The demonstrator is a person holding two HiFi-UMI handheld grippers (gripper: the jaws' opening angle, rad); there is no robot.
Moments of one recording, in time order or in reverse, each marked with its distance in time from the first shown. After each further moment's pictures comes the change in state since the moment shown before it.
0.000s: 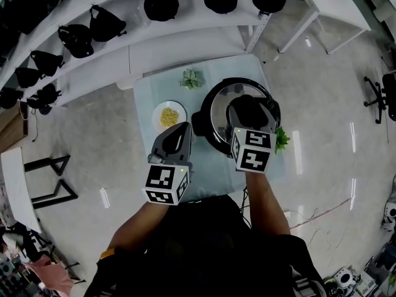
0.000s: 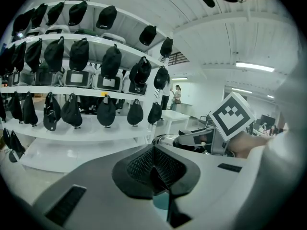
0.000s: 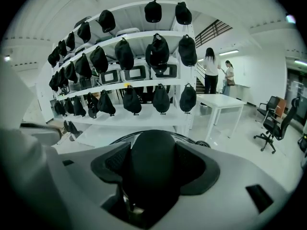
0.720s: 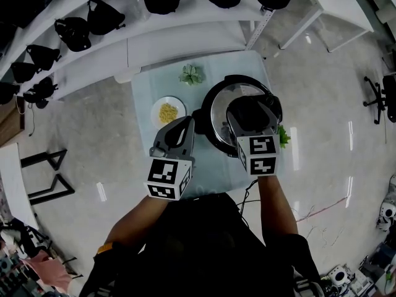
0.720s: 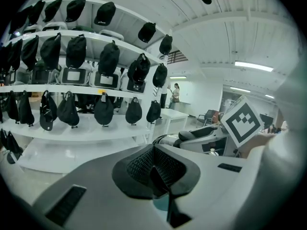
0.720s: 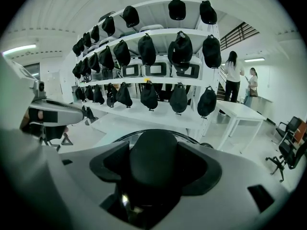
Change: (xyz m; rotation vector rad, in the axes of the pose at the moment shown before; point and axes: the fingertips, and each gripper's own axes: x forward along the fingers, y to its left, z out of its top) left arm 0.017 0.002 -0.003 0.010 0.017 -0.022; right arm 0.003 0.017 -0.012 -0.215 0.010 0.171
